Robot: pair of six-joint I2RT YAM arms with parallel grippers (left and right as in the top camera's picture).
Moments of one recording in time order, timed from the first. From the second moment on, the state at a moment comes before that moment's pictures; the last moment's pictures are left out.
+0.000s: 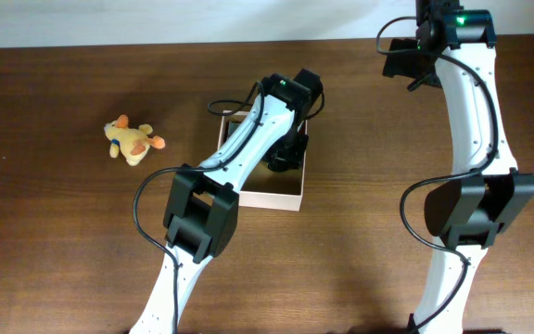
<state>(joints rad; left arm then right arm) -0.60 2.47 2.29 -1.40 -0.02 -0.25 0.00 2.23 2.38 -1.31 0.22 0.31</state>
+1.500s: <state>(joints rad) -0.60 2.47 2.31 -1.50 -0.03 -0.25 0.00 2.23 2.38 -1.31 0.22 0.31</state>
